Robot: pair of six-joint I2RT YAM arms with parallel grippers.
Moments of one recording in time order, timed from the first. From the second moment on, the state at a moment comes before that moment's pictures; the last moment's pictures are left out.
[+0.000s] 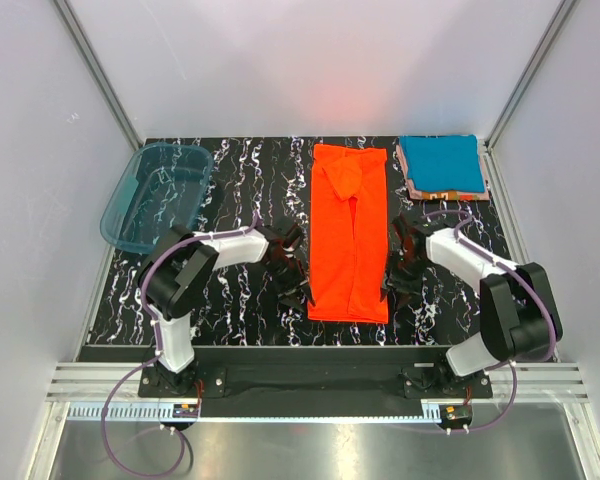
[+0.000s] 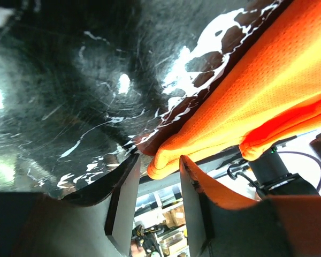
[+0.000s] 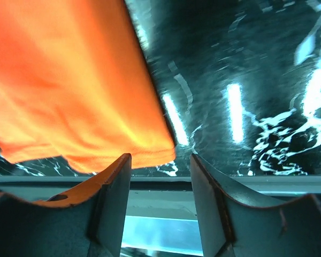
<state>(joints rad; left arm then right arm) -0.67 1.89 1.10 -0.63 0.50 -1.02 0.35 1.52 0.91 -0.91 -0.14 0.61</state>
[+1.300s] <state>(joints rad) -0.67 1.85 0.96 -0.49 0.59 -1.04 0.32 1.47 0.69 -0.71 -0.31 0.74</state>
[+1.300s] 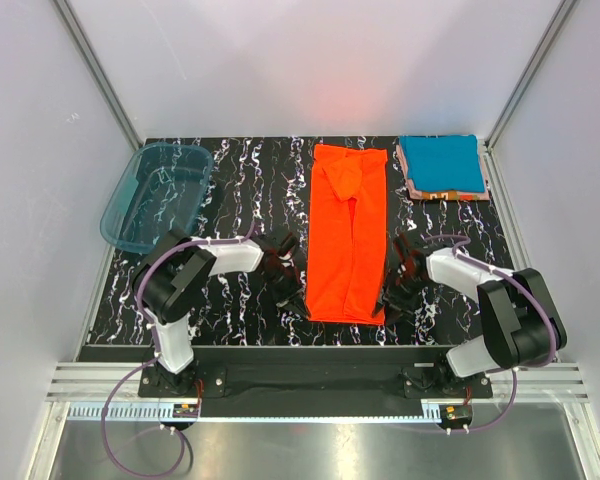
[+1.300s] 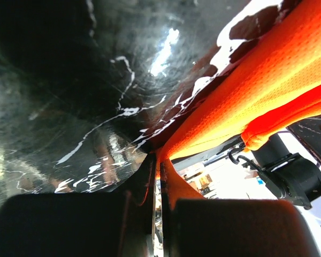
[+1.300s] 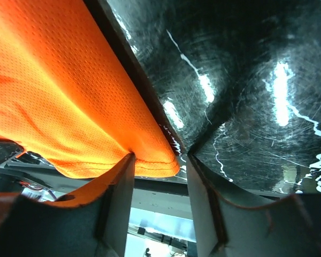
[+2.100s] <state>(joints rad) -0.69 1.77 0.99 -0.64 0.46 -0.90 0.37 1.34 0.66 -0.68 -0.34 0.77</state>
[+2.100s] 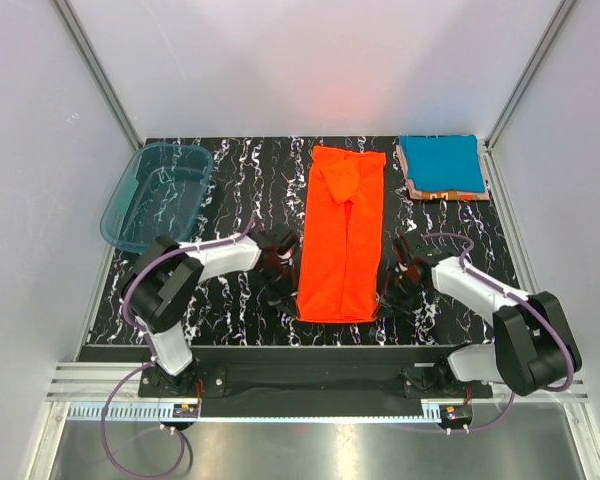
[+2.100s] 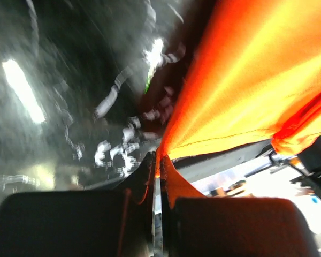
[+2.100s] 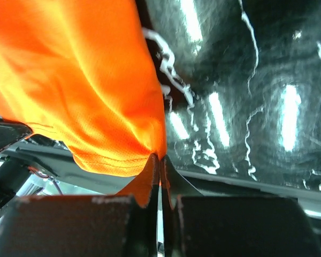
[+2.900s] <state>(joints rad) -0.47 2.14 1.83 -0.98 0.36 -0.71 0.24 1.83 1.45 -0.92 -0.22 0.56</state>
